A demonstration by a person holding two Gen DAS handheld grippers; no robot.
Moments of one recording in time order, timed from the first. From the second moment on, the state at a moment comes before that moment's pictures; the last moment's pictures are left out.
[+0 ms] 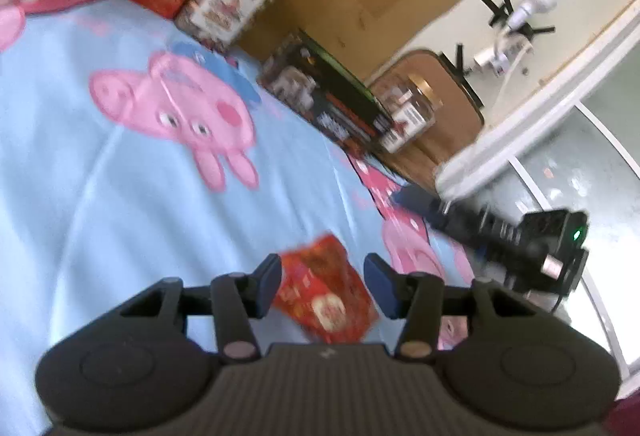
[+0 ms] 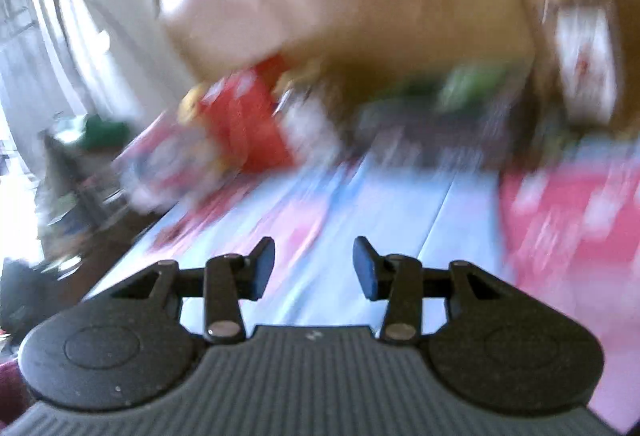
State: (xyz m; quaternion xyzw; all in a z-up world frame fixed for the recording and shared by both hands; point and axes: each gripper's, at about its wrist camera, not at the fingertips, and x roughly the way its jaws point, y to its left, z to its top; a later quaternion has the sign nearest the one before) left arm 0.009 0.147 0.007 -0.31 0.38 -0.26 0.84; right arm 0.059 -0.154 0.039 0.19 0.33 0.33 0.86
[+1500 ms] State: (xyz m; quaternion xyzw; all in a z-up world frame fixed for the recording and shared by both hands) left arm 0.287 0.071 0.065 -0.24 0.33 -0.24 0.88; right arm 0.216 -0.108 0.059 0.02 0.20 0.25 0.95
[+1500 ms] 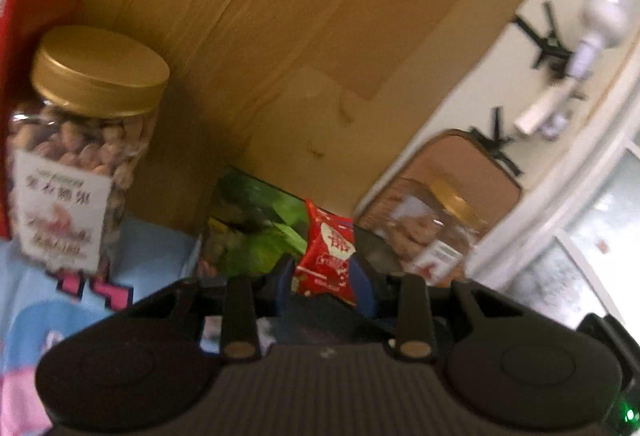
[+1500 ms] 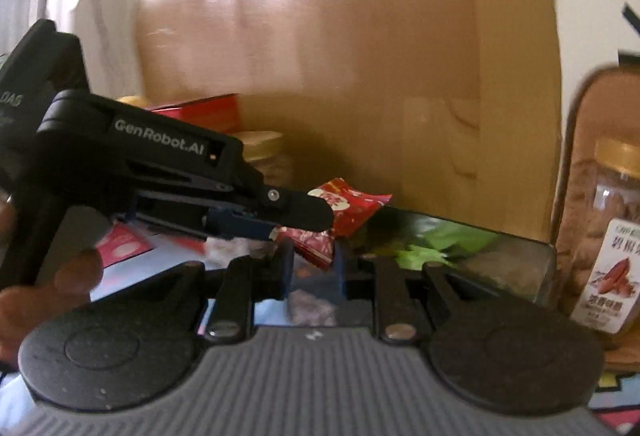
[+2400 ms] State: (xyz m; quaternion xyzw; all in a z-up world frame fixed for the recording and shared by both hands) left arm 0.054 0.129 -0.007 -0.27 0.42 -0.26 0.82; right arm 0.075 -0.165 0.017 0.19 0.41 0.36 0.82
